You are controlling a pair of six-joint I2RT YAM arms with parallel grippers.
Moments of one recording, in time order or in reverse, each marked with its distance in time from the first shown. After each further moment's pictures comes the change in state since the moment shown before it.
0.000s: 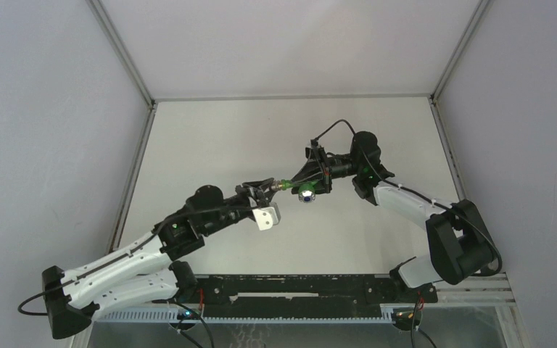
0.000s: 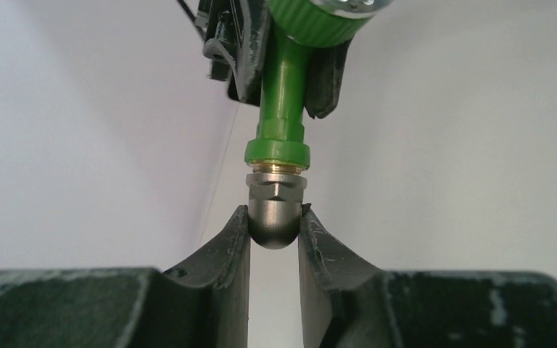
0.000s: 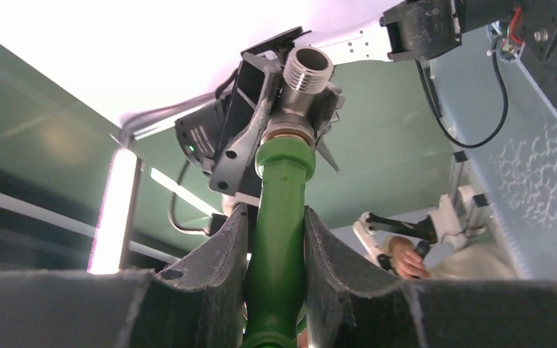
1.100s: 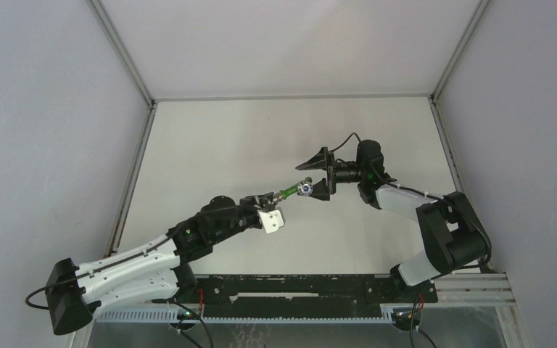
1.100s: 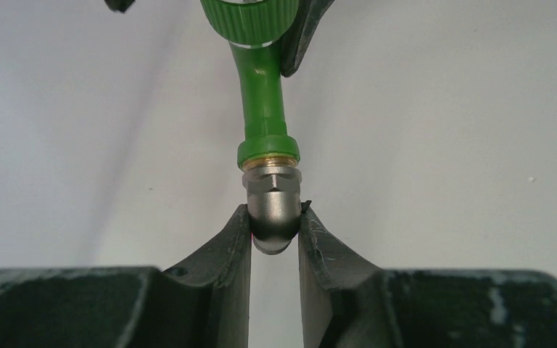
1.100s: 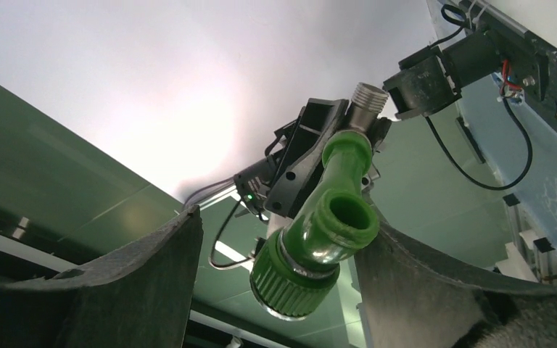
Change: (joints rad) left arm 0.010 0.027 -0.141 0.084 -0.021 -0.169; right arm -0.095 0.053 -0.102 0.023 0.116 0.099
